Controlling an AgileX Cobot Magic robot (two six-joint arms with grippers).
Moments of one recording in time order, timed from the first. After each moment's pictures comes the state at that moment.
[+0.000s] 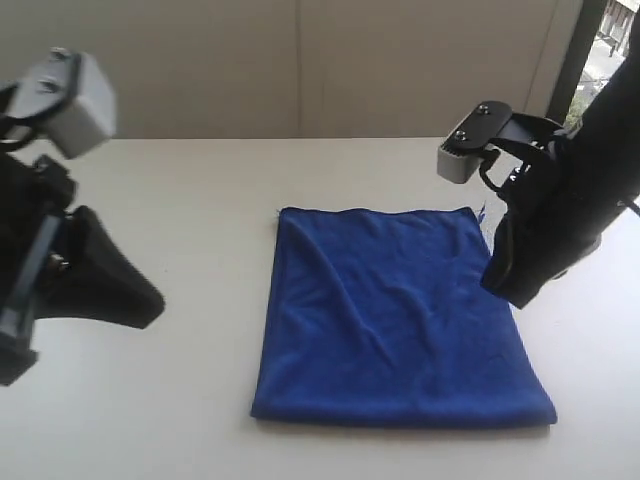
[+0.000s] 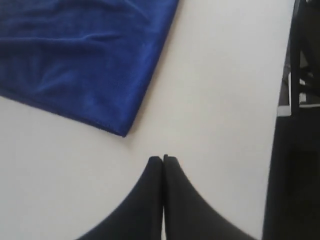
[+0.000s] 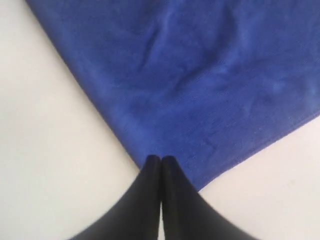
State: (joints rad) left arm -0.46 1.18 -1.02 -0.60 1.13 1.04; right arm 0.13 1.48 -1.16 0.25 1.13 -0.80
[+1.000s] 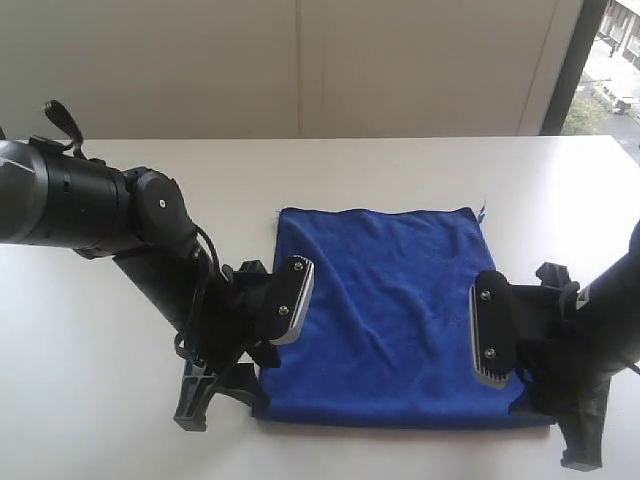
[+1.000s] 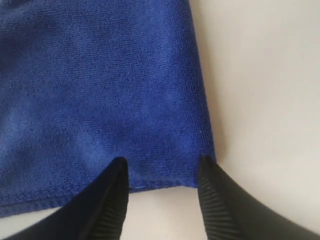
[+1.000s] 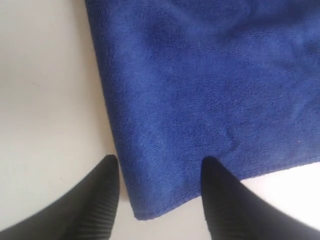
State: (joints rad) left arm -0.63 1.84 -1.08 -0.56 0.70 1.64; right arm 0.13 1.46 -0.66 0.19 0.56 -1.32
